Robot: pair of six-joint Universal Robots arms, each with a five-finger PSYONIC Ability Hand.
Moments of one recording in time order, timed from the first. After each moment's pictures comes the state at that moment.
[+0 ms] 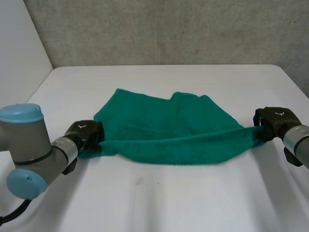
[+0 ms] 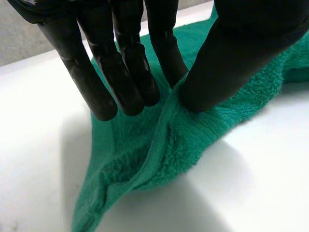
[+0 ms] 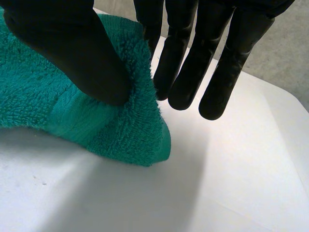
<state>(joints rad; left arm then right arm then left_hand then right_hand) 4.47 -2.14 -1.61 3.31 -1.38 3.29 1.60 -1.15 1.65 -0.10 1.33 2.89 1.13 1.19 1.19 1.19 0.97 0.97 1.17 1.18 1.19 0.98</state>
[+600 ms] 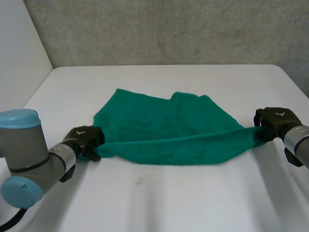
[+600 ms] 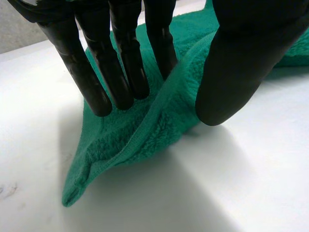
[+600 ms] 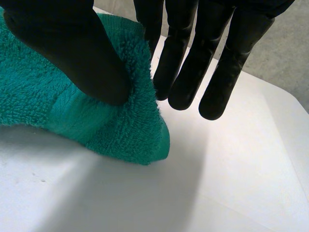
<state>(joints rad) 4.47 -2.11 -1.69 3.32 -1.38 3.30 1.59 -1.15 1.65 -0.10 1.33 2.88 0.88 0.87 0.86 0.86 0.68 0.97 1.17 1.18 1.19 0.98</state>
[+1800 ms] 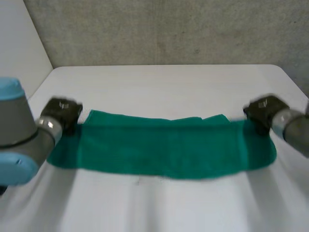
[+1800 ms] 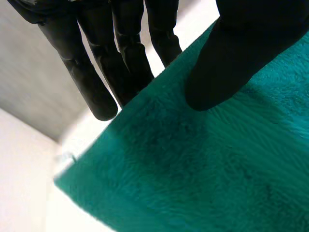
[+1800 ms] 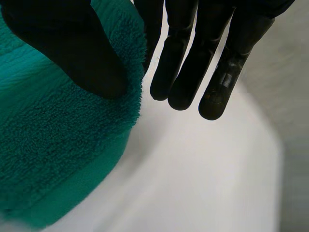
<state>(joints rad) 4.46 -2.01 -1.49 3.22 -1.59 3.67 1.76 -1.12 1.34 0.19 1.48 2.44 1.14 1.20 1.19 1.19 0.96 0.97 1.17 1.18 1.19 0.99</state>
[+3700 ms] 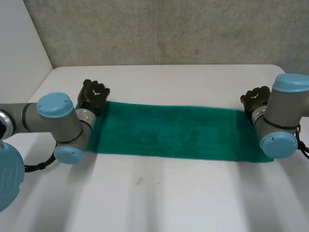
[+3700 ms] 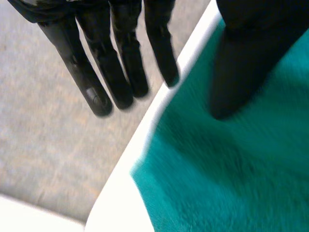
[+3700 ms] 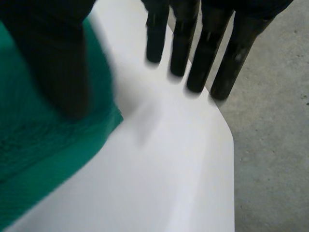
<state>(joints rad) 4.37 -2.46 -1.16 3.60 -1.54 3.88 1.81 -0.74 1.09 -0.07 1.69 2.40 0.74 0.82 0.82 0.82 0.62 0.37 0.56 0.58 0.59 0.41</state>
